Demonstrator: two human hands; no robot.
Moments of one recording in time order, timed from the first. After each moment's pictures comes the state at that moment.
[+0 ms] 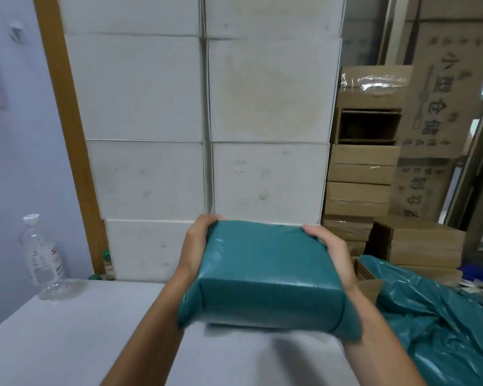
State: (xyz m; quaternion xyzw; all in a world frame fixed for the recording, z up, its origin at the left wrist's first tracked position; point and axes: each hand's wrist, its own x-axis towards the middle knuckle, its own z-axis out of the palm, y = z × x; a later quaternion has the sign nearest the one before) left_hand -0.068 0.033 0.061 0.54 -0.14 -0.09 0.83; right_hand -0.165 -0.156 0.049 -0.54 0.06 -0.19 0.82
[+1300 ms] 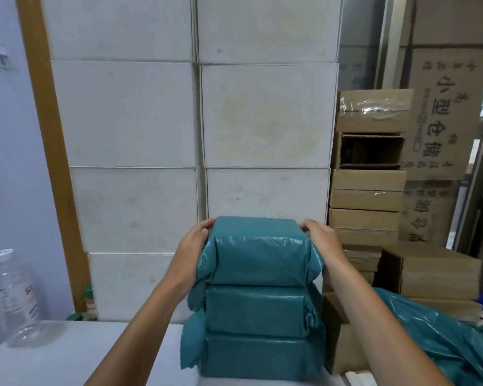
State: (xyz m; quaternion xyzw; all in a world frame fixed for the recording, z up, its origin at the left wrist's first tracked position) left_hand 0.046 0.014 0.044 0.68 -0.23 -0.02 0.70; right_hand -0.040 -0.241 0.061 -0.69 0.20 -0.30 0.63
